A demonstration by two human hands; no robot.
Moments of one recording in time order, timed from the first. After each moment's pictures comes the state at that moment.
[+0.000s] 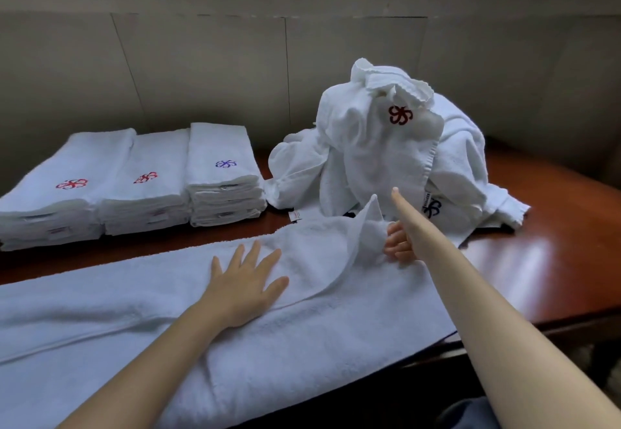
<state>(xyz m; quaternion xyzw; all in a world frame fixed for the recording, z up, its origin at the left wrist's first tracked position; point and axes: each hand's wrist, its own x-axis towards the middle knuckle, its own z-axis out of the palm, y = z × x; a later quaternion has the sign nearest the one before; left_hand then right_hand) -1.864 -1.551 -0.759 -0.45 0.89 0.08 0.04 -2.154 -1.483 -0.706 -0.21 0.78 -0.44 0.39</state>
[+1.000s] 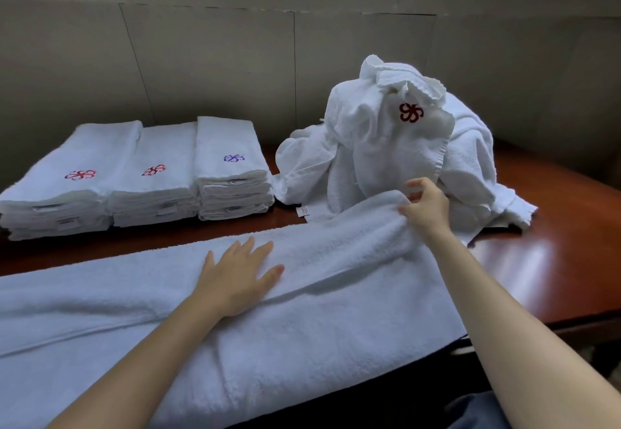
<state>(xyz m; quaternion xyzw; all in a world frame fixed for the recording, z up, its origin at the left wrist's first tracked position) -1.846 -1.553 -0.745 -0.48 0.87 0.10 0.02 -2.170 -1.497 -0.713 -0.37 0.78 -0.50 0.07</state>
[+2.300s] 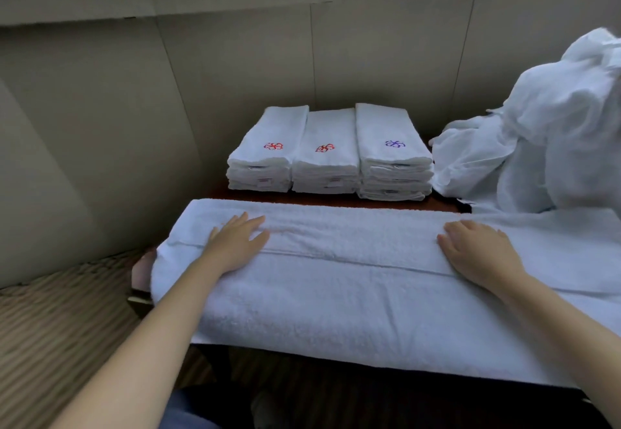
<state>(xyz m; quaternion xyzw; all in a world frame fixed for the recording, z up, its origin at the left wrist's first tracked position) -1.602 -1.588 -0.745 -0.69 0.71 0.13 -0.05 -1.998 -1.529 -0.747 -0.65 0.75 -0.05 -0.04</state>
